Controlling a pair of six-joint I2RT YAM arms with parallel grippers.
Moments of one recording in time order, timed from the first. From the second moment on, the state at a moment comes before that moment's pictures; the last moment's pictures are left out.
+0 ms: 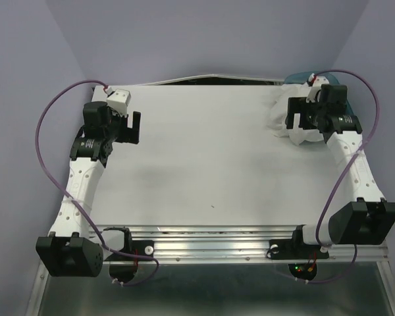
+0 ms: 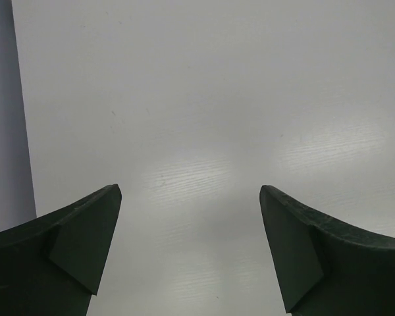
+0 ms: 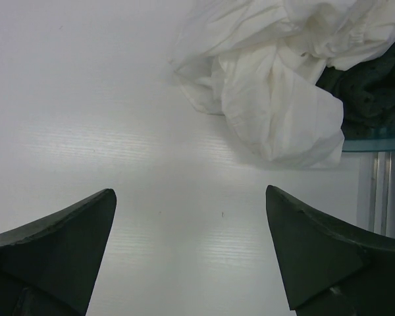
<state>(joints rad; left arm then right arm) -0.04 1.13 1.16 -0.56 0.10 0.15 -0.05 1.35 1.36 -0.66 -0.11 -0.05</state>
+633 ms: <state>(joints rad) -0.04 1.20 1.18 -0.57 0.20 0.16 -0.36 1.88 2.04 -0.66 -0.11 0.11</state>
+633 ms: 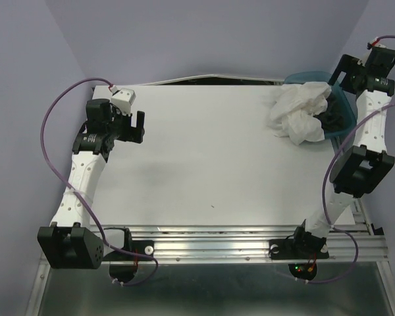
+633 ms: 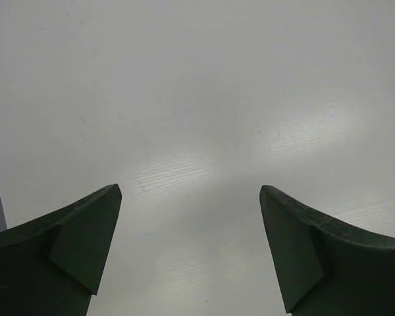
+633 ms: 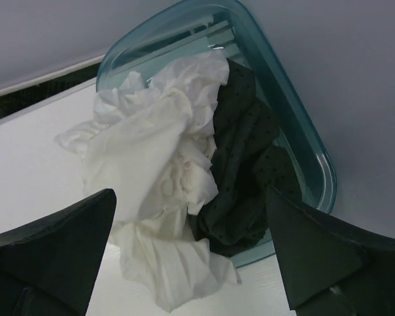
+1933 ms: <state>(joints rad) -0.04 1.21 1.17 -0.54 0.19 0.11 -0.42 2.22 2.15 -0.57 -0.62 0.35</state>
